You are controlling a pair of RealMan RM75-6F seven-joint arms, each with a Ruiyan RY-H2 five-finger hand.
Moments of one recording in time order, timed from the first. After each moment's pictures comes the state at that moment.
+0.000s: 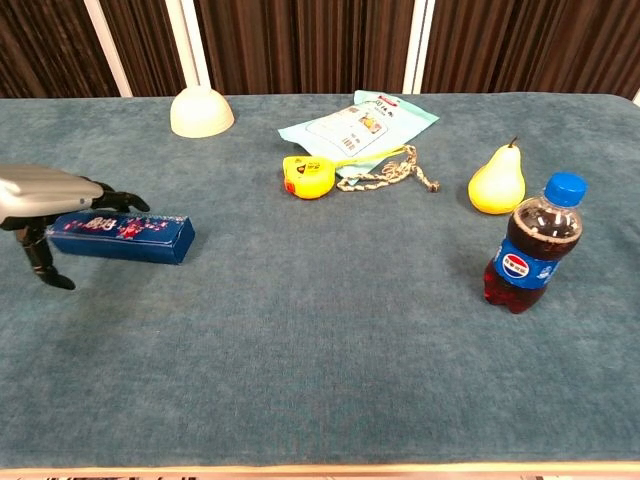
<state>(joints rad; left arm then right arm) -0.76 -1.32 0.01 -1.49 1.00 0.70 0.43 0.06 -1.08 0.08 -1.68 -1.41 1.44 -0.02</state>
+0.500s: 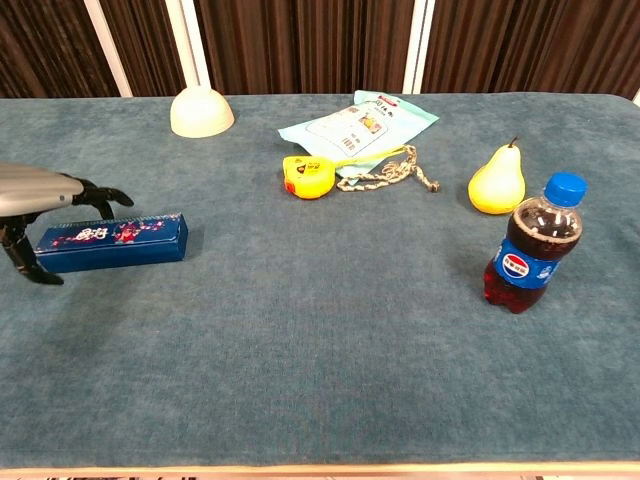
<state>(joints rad) -0.72 -1.32 0.01 -1.50 1.02 0.80 0.40 0.06 -1.08 0.08 -1.68 -1.40 1.43 -0.01</state>
